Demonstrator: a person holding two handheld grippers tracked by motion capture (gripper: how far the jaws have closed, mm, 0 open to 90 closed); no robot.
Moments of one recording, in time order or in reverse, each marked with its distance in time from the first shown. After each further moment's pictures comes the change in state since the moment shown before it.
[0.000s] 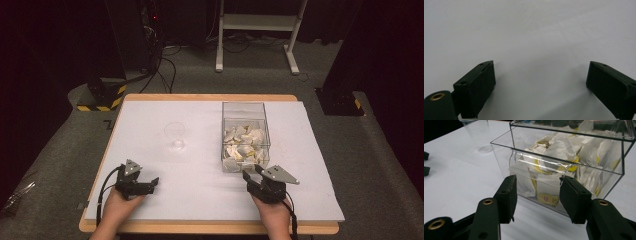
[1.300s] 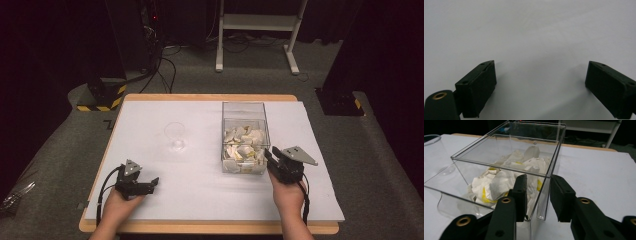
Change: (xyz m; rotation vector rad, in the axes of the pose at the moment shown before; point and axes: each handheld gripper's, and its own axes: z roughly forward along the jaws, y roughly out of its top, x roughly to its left) left arm 0.000 0.000 0.000 -0.002 -0.007 -0.003; right arm -0.053 0.037 0.001 -0.043 -0.170 0.058
